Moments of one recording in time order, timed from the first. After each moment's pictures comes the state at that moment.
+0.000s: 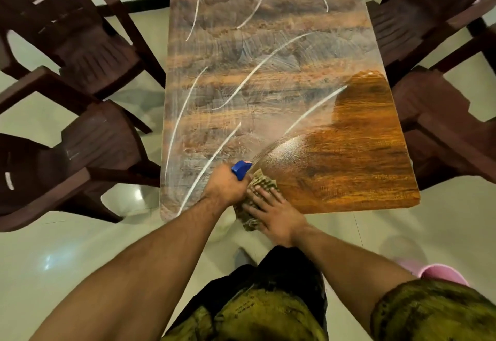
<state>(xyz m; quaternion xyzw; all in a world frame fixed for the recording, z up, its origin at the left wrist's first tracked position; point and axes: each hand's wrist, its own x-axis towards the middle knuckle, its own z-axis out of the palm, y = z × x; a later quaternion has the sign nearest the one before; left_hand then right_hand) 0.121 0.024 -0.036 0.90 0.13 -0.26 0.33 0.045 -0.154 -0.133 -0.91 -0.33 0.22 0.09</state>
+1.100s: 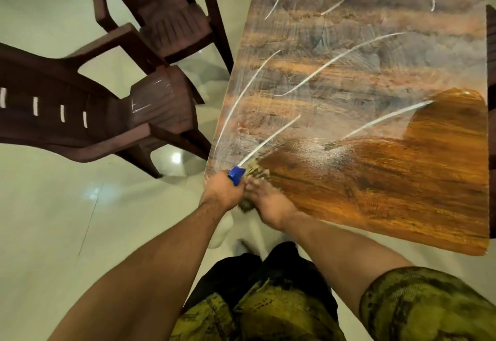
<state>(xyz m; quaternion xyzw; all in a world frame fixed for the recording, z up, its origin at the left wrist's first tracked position) 0.062 0.119 -0.043 0.88 0.30 -0.21 0.31 0.074 -0.035 -0.136 -0.85 -0.43 0.22 0.21</state>
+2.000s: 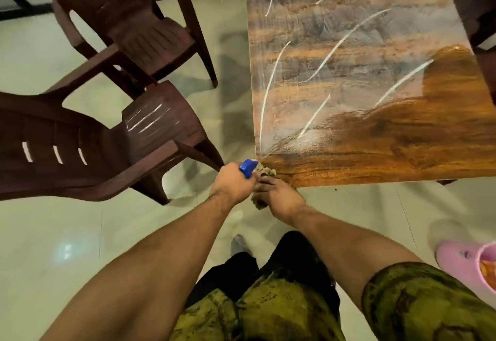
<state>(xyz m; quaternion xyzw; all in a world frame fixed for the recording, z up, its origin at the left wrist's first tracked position) 0.053 0.293 -0.043 0.90 0.11 -0.26 0.33 0.023 0.128 -0.135 -0.91 -0.34 0.18 0.16</state>
